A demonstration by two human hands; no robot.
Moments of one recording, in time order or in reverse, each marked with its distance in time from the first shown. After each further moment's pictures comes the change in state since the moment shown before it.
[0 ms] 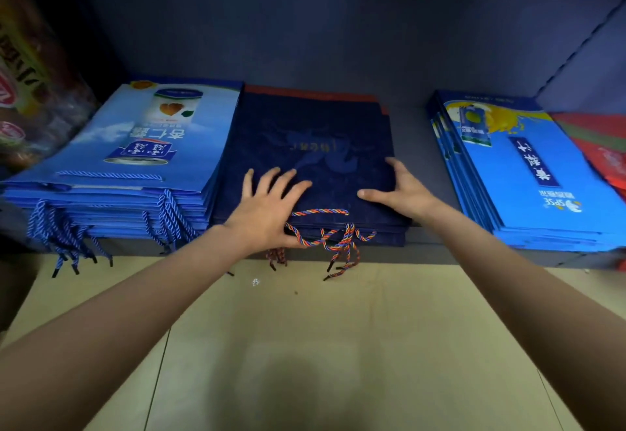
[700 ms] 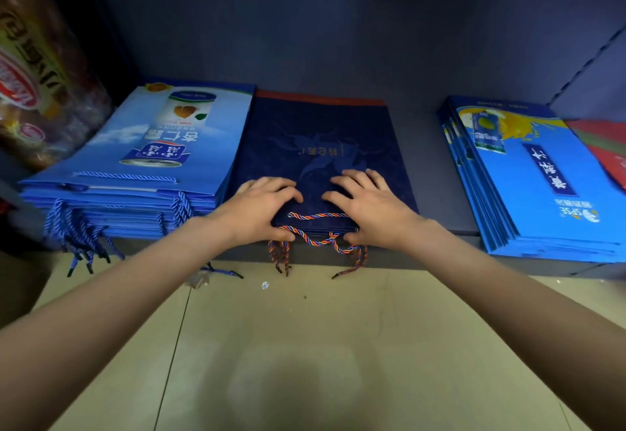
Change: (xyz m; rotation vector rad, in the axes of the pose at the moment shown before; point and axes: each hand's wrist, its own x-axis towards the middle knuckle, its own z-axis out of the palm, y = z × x) left_hand -0.008 -0.030 -0.018 -0.269 -0.067 0.087; right_hand -0.028 -0.041 0.038 -1.130 -0.129 -0.729
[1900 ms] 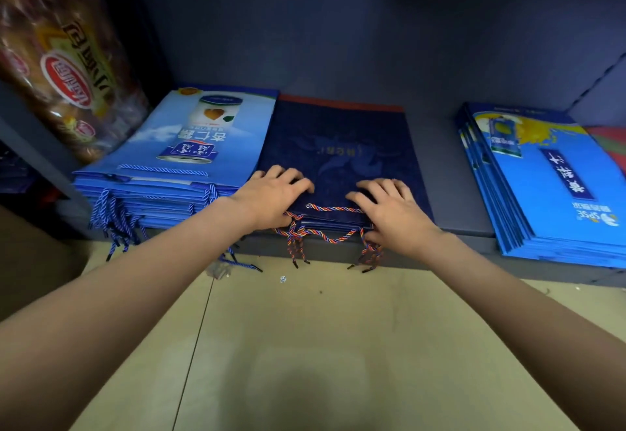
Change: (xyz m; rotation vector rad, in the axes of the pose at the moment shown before) left_hand -0.012 0.001 -0.018 0.251 -0.033 -0.072; right_hand -0.014 -0.007 0.009 0.028 0.084 0.111
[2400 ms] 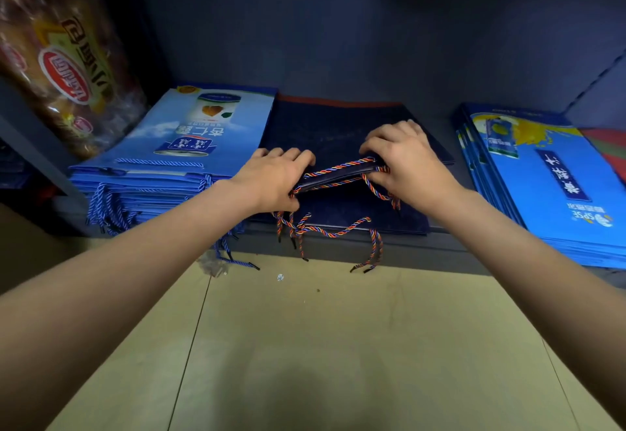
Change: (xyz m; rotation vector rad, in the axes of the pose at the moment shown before) left_hand 0.006 0.000 -0.023 -0.042 0.101 -0.060; right_hand 0.016 0.017 -0.058 0.147 0.400 -0.007
